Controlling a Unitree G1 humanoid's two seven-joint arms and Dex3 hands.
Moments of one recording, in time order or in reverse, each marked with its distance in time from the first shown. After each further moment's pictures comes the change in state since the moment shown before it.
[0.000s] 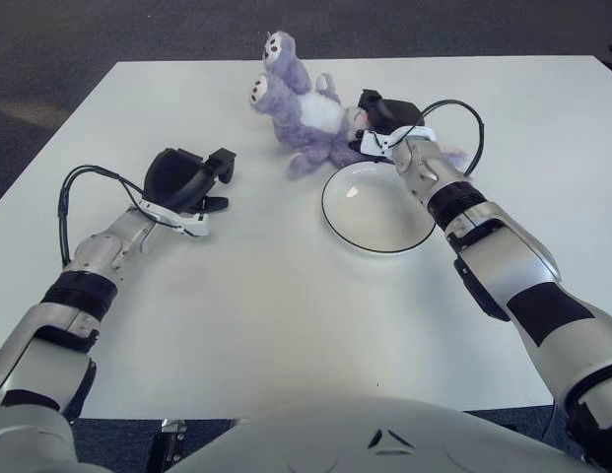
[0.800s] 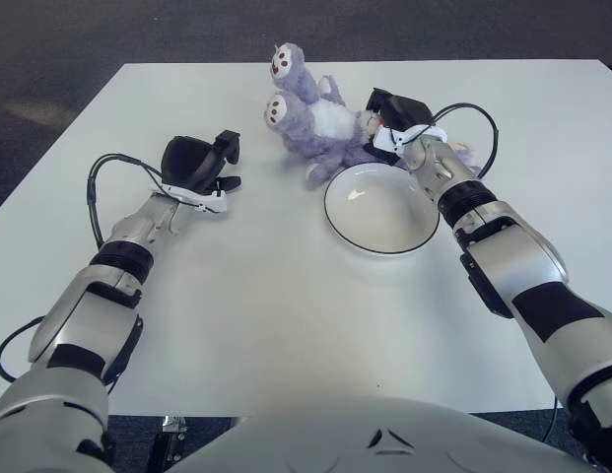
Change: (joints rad) left arm -0.217 -0.190 -0.076 0.389 -0.023 0.056 0.136; right arm -0.005 -0.041 -0.073 0.069 0.044 -0.104 -0.024
